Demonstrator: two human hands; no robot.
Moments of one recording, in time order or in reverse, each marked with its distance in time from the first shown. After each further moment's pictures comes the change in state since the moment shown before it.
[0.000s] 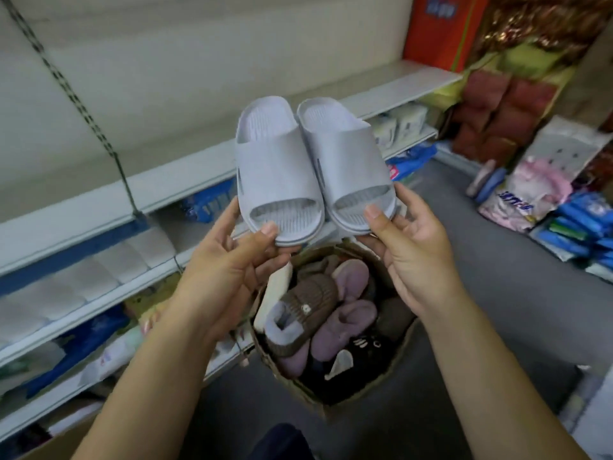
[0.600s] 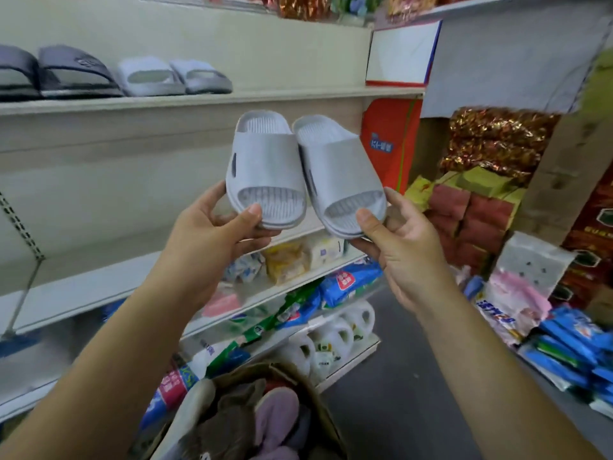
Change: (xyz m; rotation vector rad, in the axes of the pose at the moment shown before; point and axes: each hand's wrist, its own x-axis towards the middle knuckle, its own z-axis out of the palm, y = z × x) left_hand 0.165 0.044 0.234 0.198 0.047 0.360; right_hand 0.191 -0.181 -0.143 -0.045 -0.164 -0.229
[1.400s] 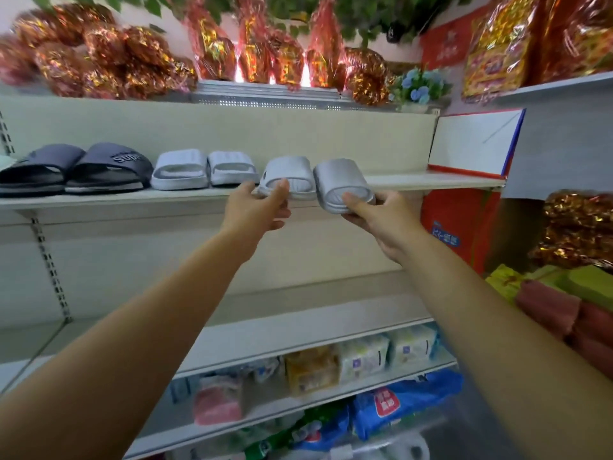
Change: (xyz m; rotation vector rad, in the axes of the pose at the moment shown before) left_hand 0.273 0.027 0.048 0.323 0.369 0.196; right_hand 0.340 -0.005 0.038 -0.133 -0.250 -0.006
